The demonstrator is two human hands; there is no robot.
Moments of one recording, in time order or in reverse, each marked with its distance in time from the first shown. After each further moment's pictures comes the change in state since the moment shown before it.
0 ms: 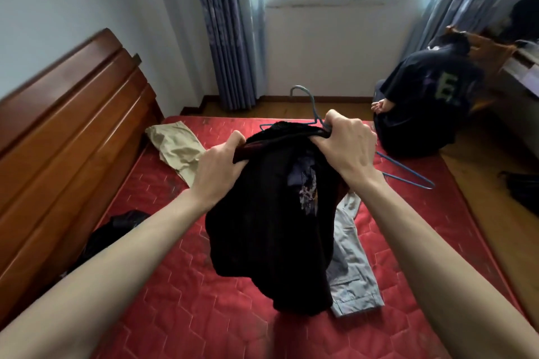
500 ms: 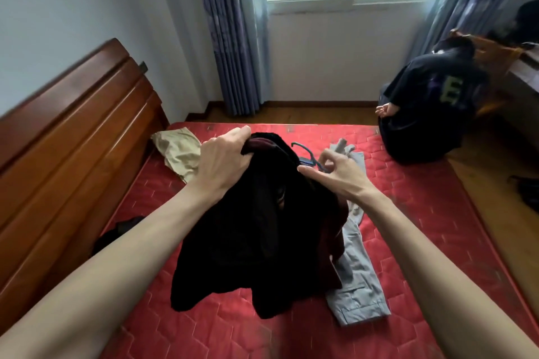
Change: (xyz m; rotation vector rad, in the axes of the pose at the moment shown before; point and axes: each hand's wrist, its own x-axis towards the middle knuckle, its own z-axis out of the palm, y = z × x) left_hand 0.031 0.023 -0.012 0.237 0.032 0.063; right_hand -0.025 0.046 0.032 0.426 -0.521 0.109
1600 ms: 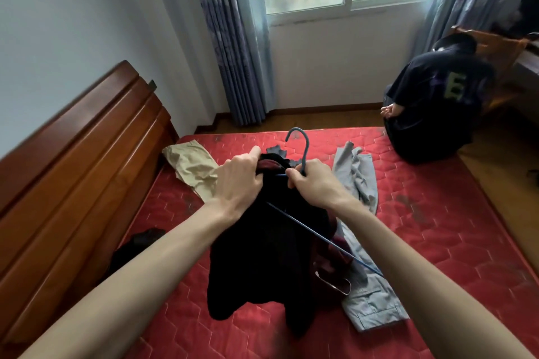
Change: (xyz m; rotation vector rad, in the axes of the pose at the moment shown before) left_hand -0.019 0.024 0.009 0.042 -0.186 -0.096; right_hand -0.019 -0.070 0.030 0.048 -0.046 0.003
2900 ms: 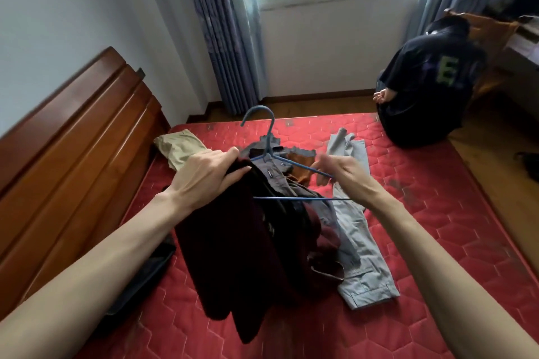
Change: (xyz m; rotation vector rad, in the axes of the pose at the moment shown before) left_hand -0.029 -0.042 -0.043 0.097 0.007 0.473; right_hand -0.021 0.091 -0.026 0.265 -0.044 -0.139
